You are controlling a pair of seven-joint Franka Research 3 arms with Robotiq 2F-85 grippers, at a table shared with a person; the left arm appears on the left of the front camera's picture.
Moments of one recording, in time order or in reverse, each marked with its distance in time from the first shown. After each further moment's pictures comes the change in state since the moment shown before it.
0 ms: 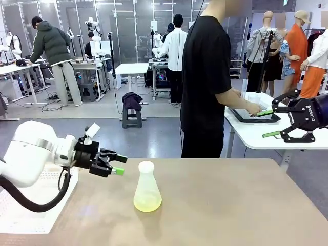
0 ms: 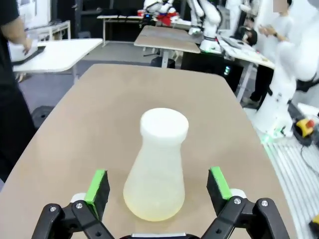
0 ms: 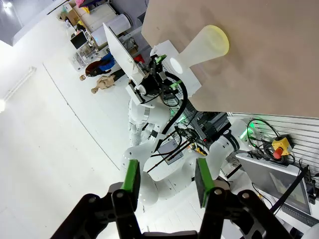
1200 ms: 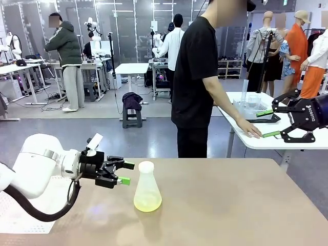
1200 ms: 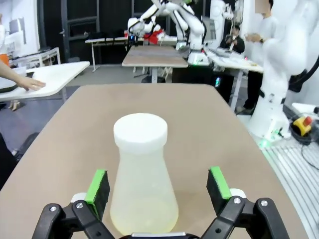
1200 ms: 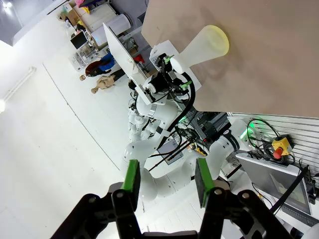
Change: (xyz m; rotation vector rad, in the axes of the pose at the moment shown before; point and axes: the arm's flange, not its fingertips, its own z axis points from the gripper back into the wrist) left arm -0.030 -0.009 -0.025 -0.046 -0.135 -0.041; right arm 0.000 0.000 0.000 0.000 0.000 0.000
